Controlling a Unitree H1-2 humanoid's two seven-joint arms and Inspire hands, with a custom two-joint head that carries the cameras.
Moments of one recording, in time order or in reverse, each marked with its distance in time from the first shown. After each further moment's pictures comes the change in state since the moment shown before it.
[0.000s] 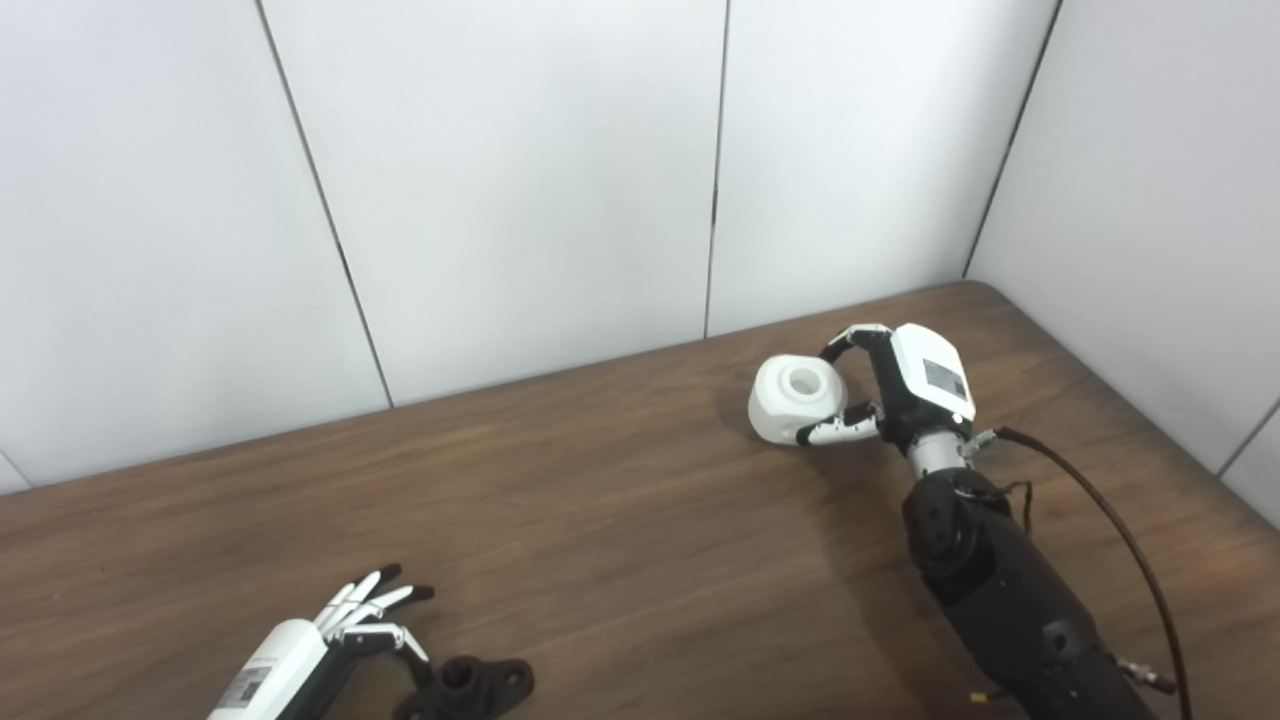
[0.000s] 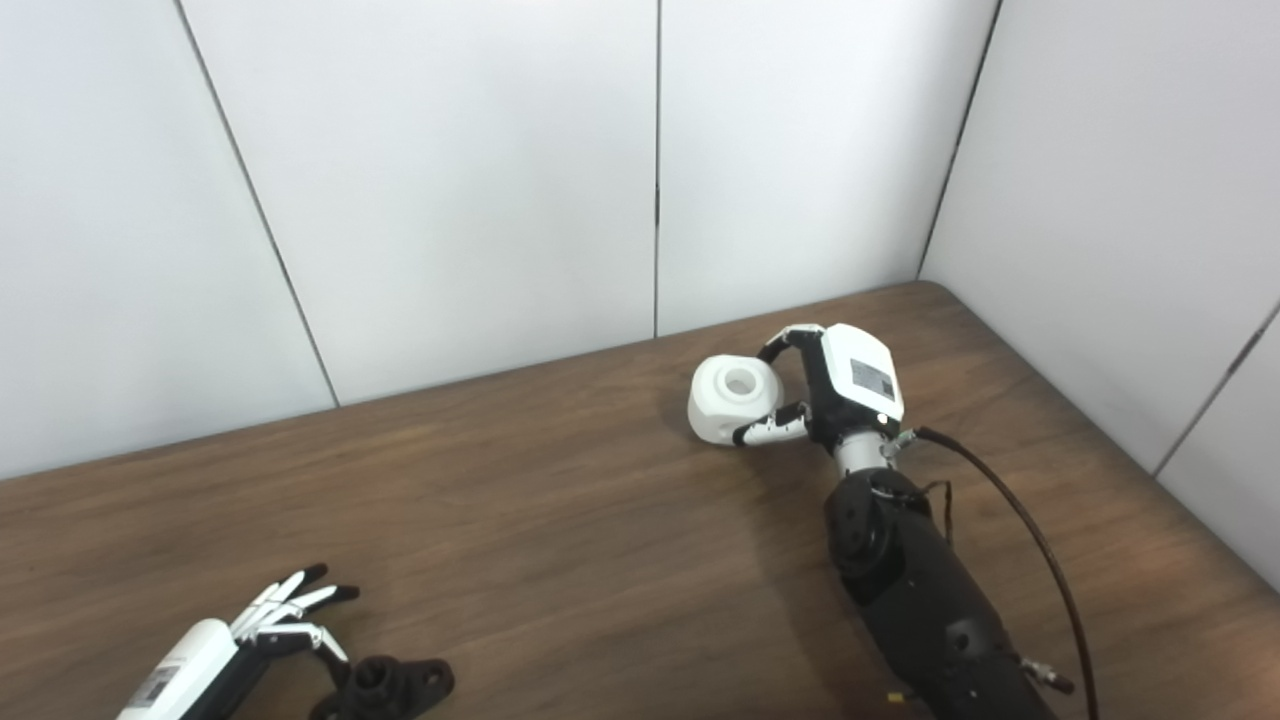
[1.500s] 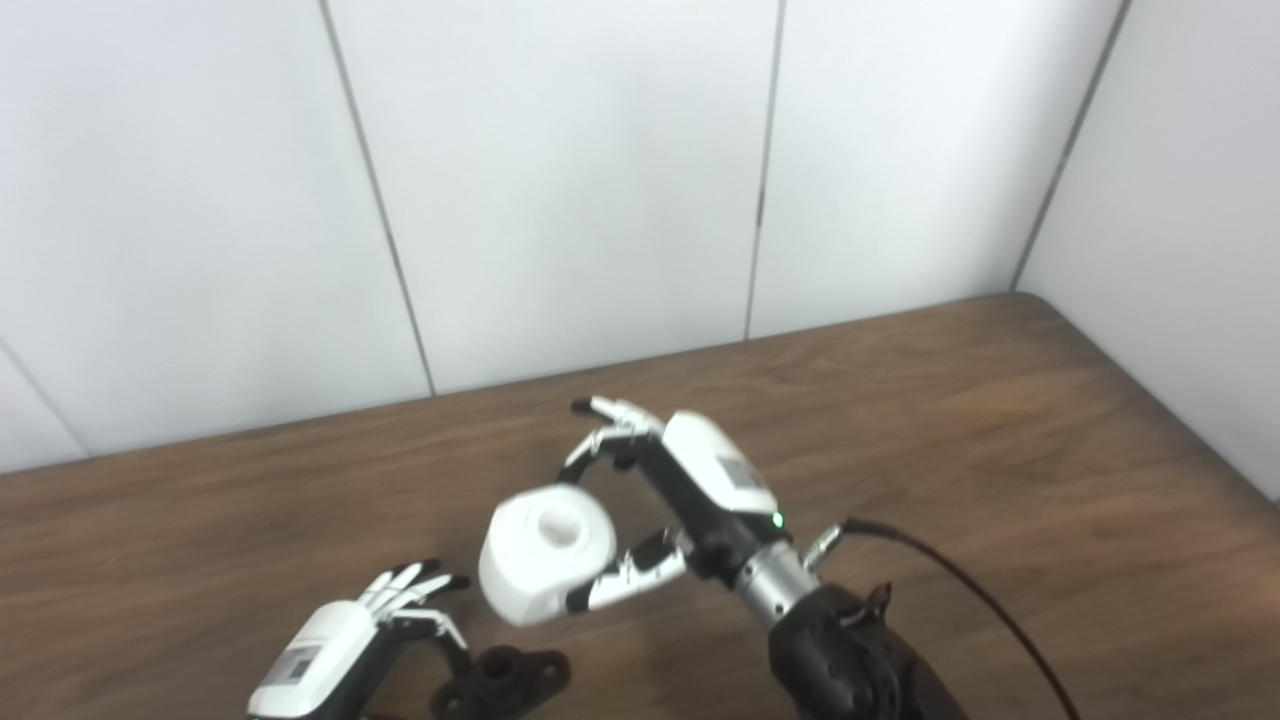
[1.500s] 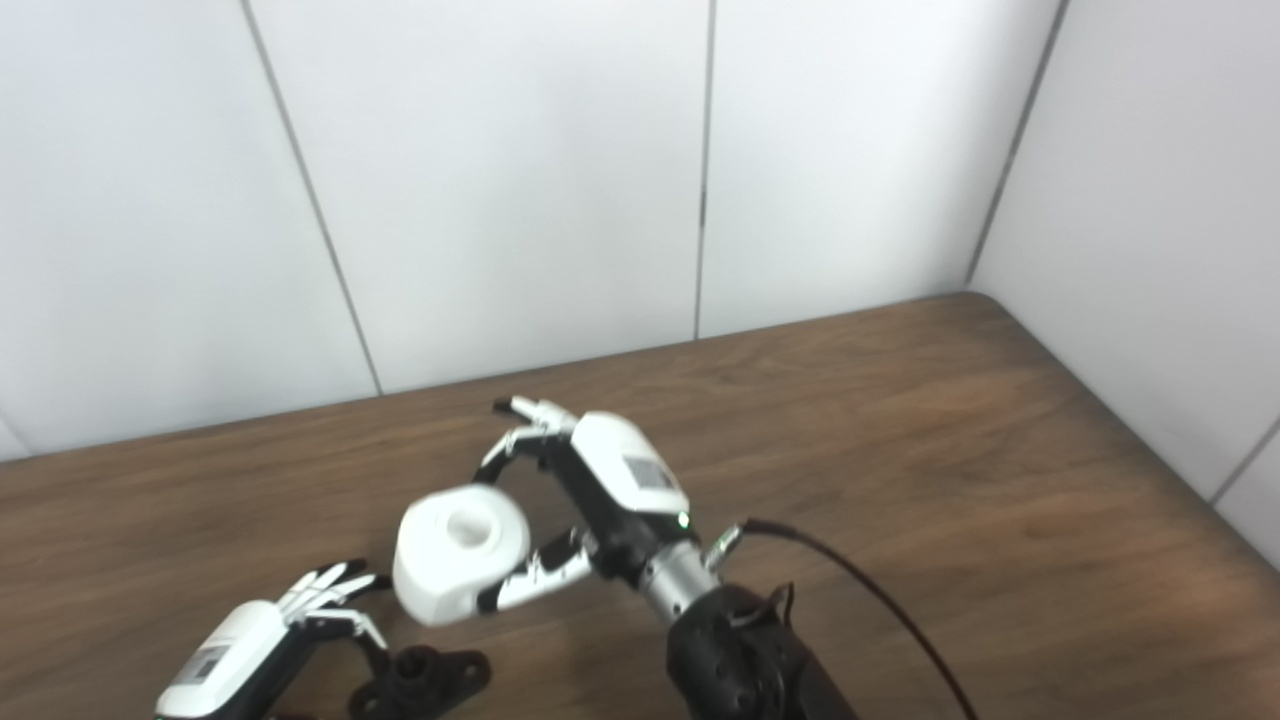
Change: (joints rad) left arm 0.052 -0.025 -0.004 -0.206 0.058 0.181 -0.088; right arm 0.161 0.297 0.293 -0.614 -0.073 0.043 0.453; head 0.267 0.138
